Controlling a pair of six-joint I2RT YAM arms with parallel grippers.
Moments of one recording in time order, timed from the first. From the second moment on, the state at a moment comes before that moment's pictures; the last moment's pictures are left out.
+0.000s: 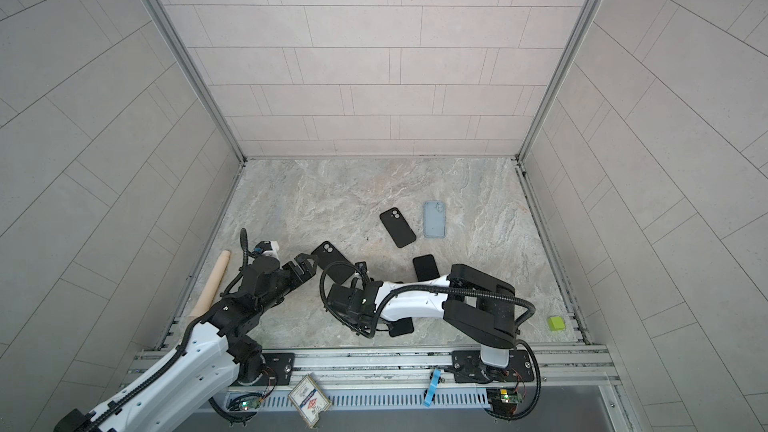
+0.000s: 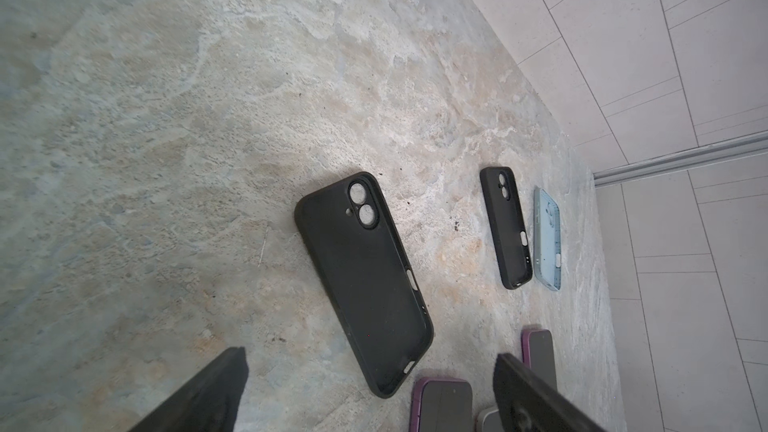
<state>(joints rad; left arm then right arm) -0.46 0.64 0.28 -0.25 -0.10 -0.94 1.24 1.80 1.06 -0.53 0.30 1.08</state>
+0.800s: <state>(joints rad) -0.46 0.63 0.27 -0.24 -0.11 -0.95 1.26 1.89 1.18 -0.69 0.34 1.18</state>
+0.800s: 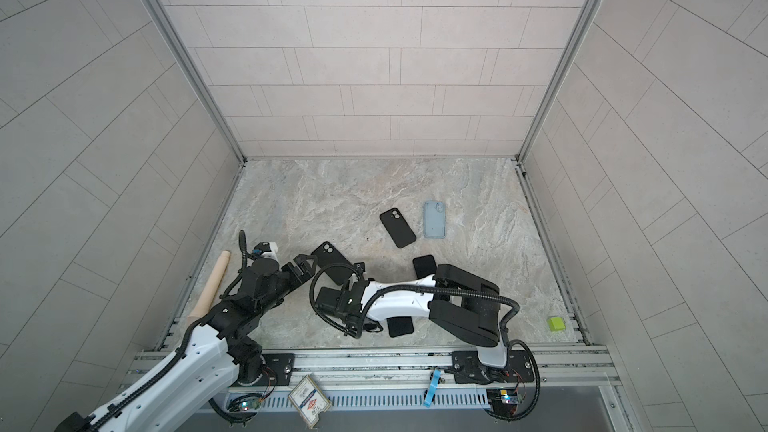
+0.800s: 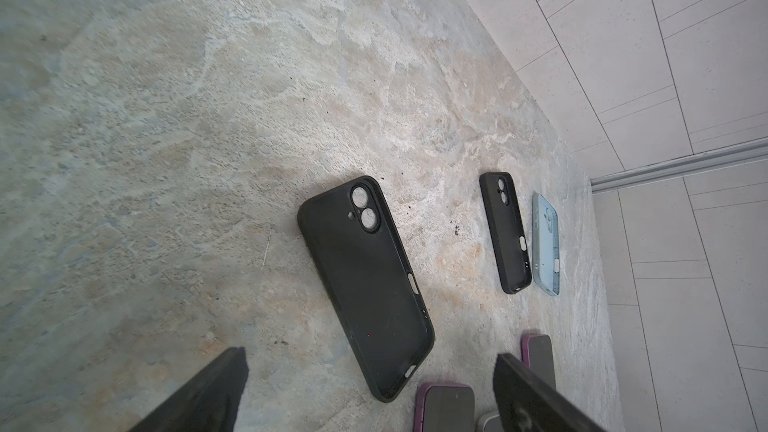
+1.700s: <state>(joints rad) -0.46 0.93 0.27 0.08 0.21 -0.87 1.24 1.66 1.15 -0.65 0.35 0.73</state>
